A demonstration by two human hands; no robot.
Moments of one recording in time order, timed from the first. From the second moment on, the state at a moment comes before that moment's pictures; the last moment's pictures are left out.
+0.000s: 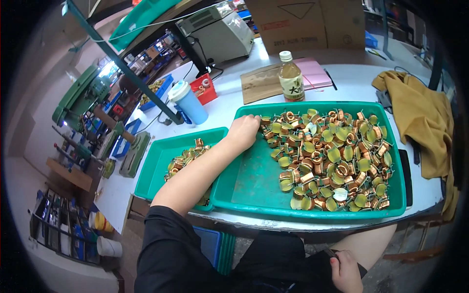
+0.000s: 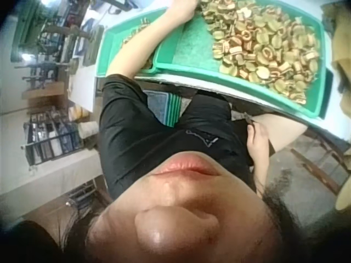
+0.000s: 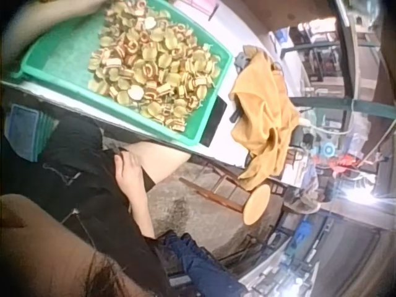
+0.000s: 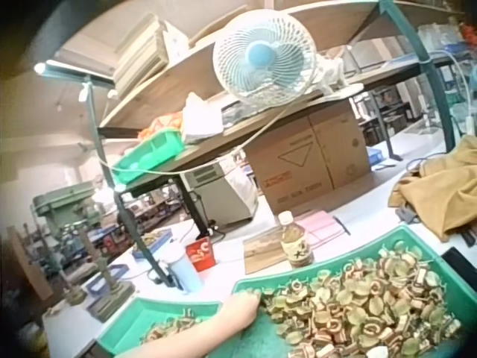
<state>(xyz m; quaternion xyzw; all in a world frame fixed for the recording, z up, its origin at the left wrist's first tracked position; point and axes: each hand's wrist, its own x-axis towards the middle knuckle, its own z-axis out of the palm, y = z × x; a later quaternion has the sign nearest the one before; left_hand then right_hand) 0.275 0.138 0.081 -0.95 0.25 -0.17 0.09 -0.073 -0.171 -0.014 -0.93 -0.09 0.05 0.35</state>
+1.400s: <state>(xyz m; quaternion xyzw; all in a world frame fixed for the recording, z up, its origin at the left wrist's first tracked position) 0.272 0.133 0.071 -0.98 0.15 -0.04 -0.09 -0.077 -0.170 -0.007 -0.92 -0.01 0.07 0.40</state>
